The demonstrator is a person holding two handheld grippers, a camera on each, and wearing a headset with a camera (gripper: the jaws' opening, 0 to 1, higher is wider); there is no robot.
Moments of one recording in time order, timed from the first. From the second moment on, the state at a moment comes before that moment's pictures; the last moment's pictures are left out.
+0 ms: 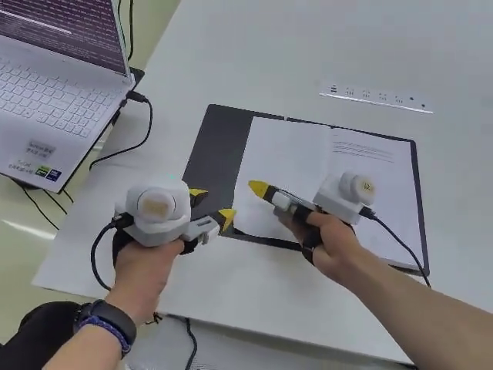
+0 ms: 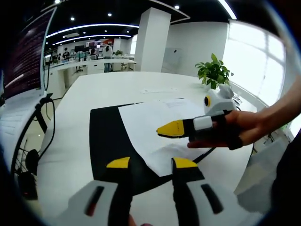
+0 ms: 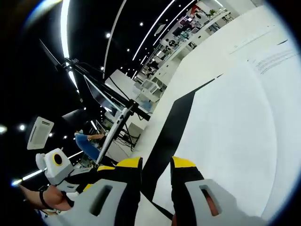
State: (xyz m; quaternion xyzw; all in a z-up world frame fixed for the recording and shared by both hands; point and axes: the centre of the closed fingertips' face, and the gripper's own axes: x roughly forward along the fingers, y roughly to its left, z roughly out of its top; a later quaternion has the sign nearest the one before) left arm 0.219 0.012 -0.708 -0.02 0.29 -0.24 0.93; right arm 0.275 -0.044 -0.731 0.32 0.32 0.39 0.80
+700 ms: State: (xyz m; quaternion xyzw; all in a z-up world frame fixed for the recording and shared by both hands) left arm 0.241 -0.027 -0.774 0.00 0.35 -0.29 0.89; right arm 0.270 -0.091 -0.732 0.31 0.32 0.37 0.82
